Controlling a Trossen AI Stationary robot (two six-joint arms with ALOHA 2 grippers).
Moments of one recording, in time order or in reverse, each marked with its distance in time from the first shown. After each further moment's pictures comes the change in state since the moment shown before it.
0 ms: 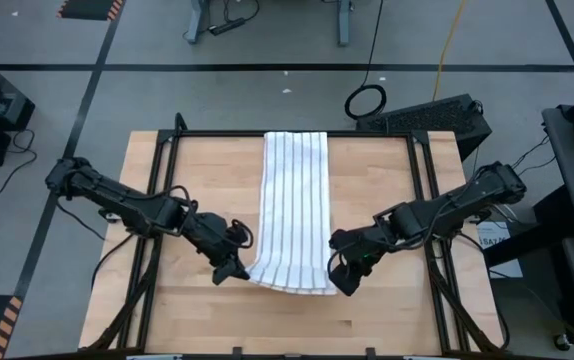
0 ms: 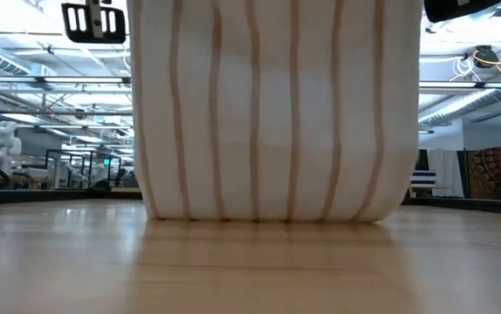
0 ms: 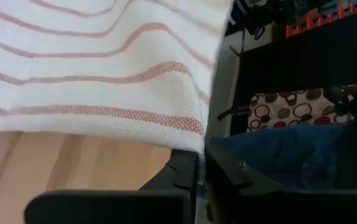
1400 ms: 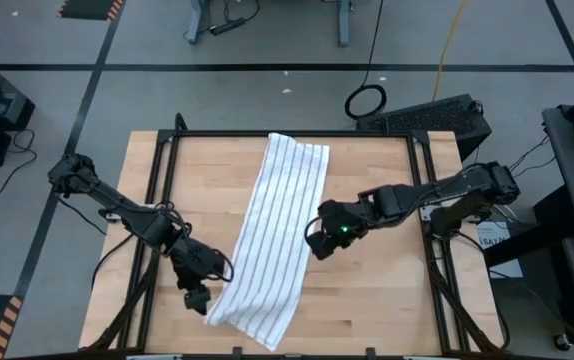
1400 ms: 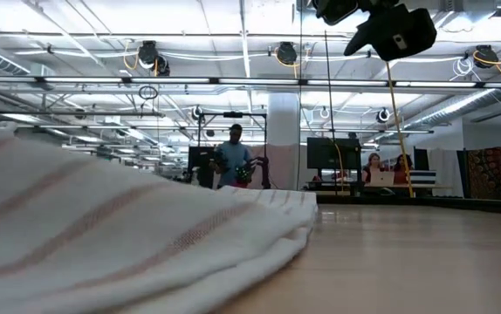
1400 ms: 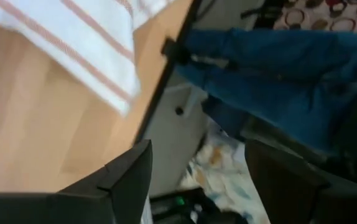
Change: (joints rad) left arm -0.191 0.000 0.000 -0.285 0.255 -0.253; right arm -0.194 0.049 -0.001 0.016 0.133 0.006
